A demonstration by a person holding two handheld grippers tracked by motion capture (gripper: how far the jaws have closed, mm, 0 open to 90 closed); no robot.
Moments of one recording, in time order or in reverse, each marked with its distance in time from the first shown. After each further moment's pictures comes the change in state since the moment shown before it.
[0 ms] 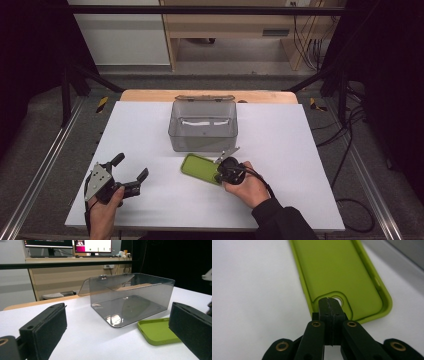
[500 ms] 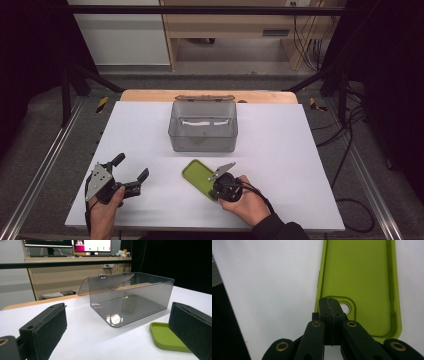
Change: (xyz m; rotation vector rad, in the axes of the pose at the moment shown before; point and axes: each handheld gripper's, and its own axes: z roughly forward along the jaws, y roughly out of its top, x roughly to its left) left arm -0.001 0.000 0.001 0.007 -0.002 0.006; right arm 0.041 -0.017 -0.005 0.006 0.061 -0.065
